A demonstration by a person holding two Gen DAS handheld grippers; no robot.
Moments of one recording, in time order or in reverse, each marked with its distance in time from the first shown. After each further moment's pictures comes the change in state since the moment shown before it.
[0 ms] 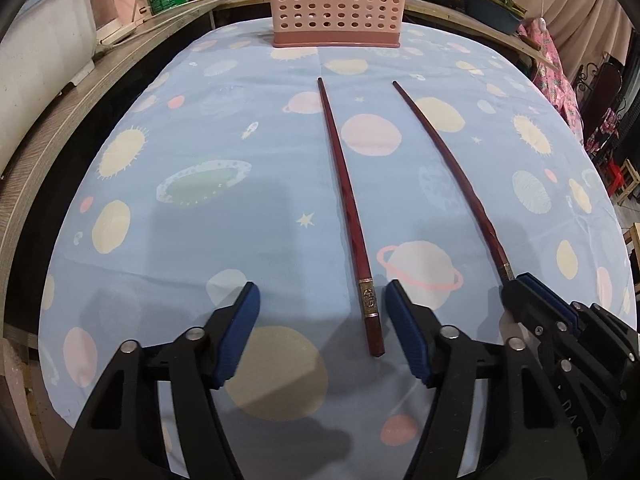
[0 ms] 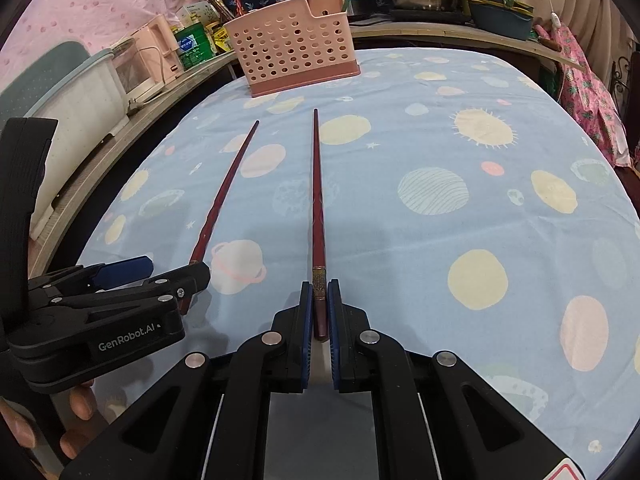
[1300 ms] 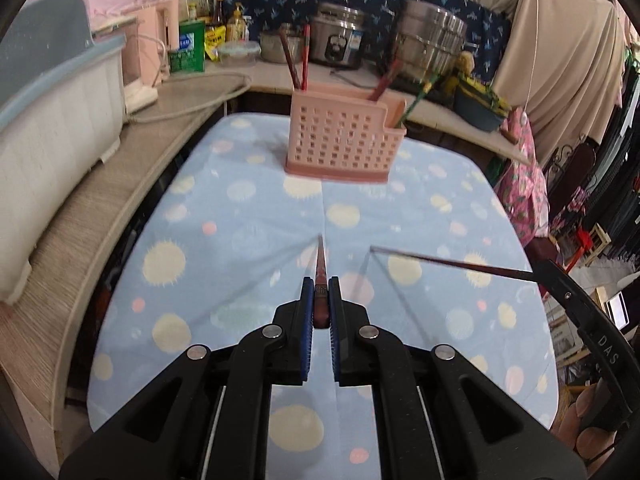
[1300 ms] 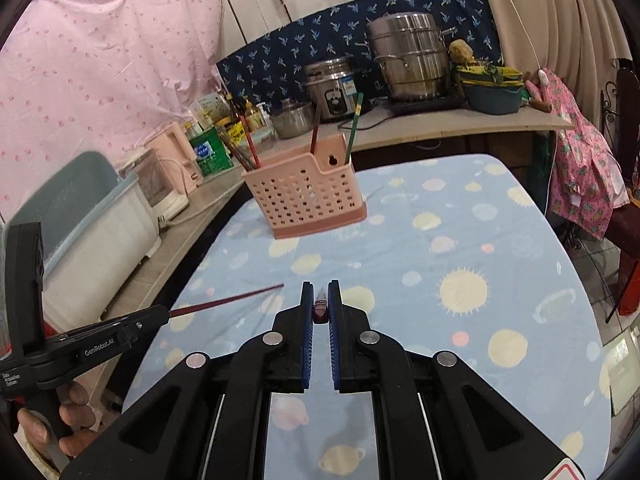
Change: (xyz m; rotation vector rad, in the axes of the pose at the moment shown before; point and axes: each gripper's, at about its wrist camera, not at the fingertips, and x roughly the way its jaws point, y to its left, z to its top) left arm -0.111 0.042 0.089 -0.109 -0.223 -0.119; right arm -0.096 -0.007 0.117 0.064 -0.282 0.081
